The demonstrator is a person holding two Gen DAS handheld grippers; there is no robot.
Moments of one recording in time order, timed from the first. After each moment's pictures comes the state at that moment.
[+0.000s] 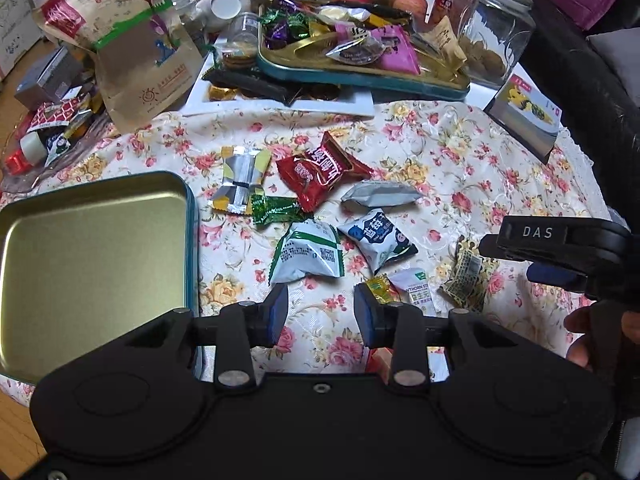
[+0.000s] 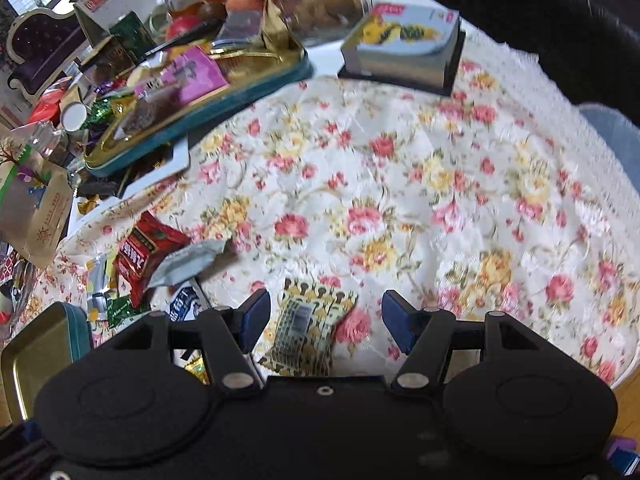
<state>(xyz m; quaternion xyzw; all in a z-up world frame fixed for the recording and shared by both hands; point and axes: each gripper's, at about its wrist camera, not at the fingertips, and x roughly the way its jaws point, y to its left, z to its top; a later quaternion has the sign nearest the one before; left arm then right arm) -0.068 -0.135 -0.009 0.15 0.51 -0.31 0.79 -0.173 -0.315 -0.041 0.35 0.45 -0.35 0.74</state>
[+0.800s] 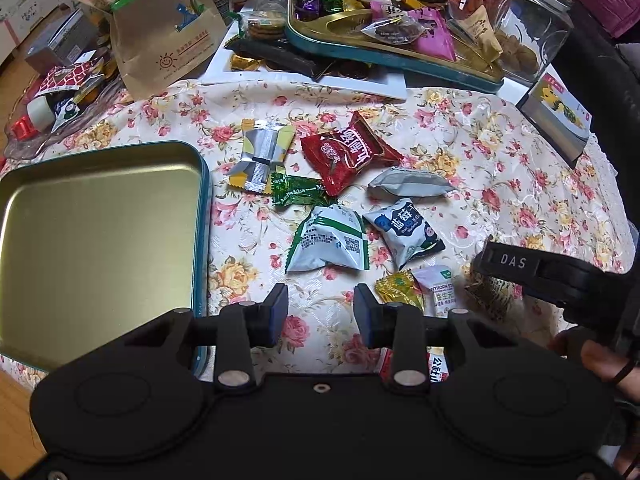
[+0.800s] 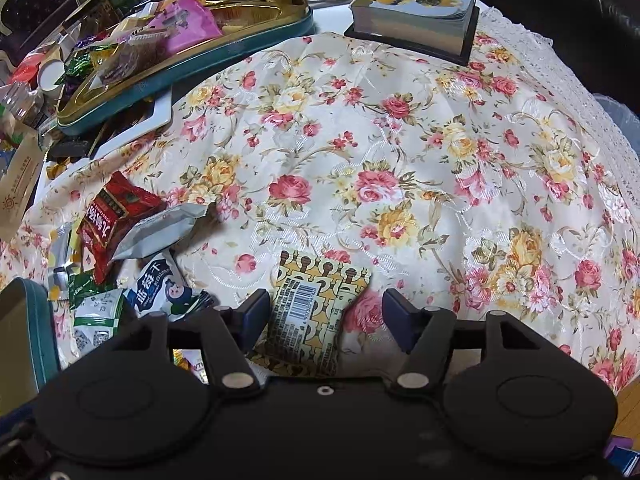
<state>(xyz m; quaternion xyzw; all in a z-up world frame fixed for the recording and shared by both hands) -0.051 -0.134 -0.024 0.14 0.54 -0.28 0.78 -0.147 -0.303 -0.077 0.32 0.48 -0.36 0.73</state>
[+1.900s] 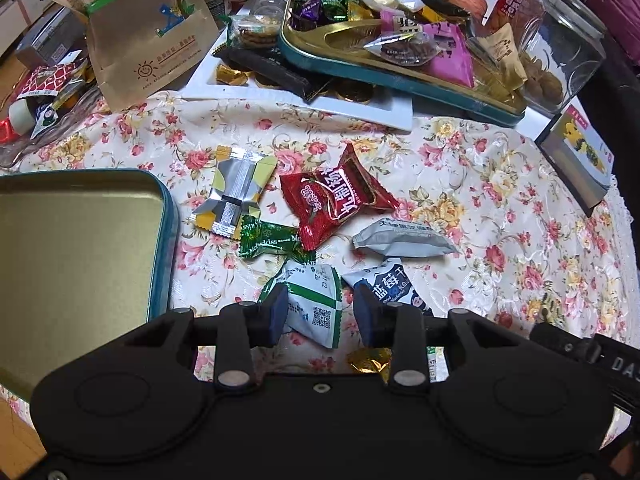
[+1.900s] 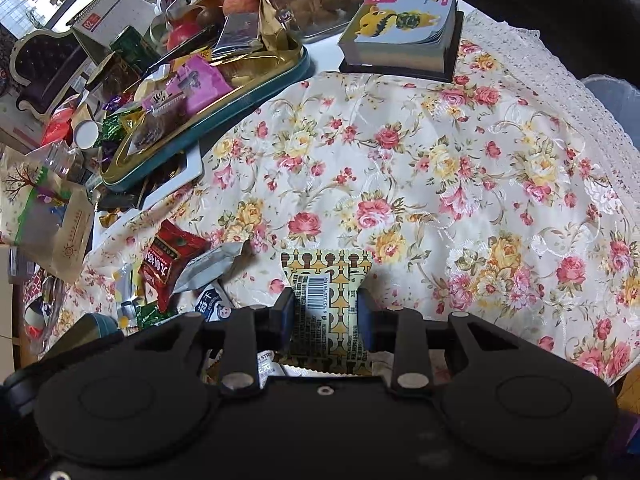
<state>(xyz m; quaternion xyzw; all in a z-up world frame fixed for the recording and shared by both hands) -0.023 -0.181 -0.040 0.11 0.55 -0.25 0.79 -0.183 -0.322 -0.031 0.40 0.43 -0.33 0.74</state>
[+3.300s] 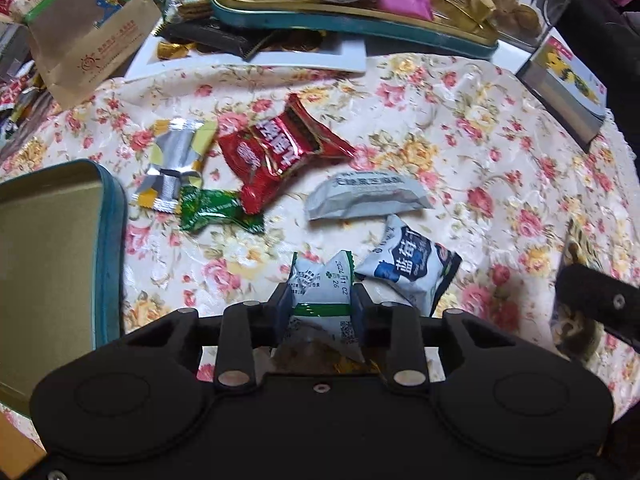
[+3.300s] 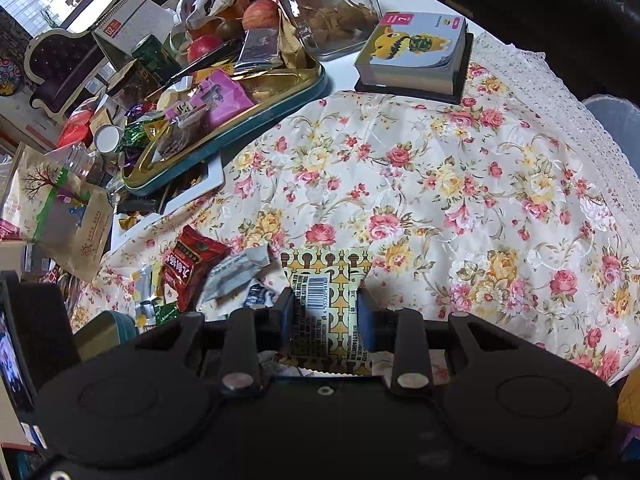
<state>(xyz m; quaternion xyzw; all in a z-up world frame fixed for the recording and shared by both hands) -0.047 -0.211 -0.064 0.17 0.57 -0.28 0.75 -0.188 -0.316 -0.009 0.39 0.42 -0.32 0.76</state>
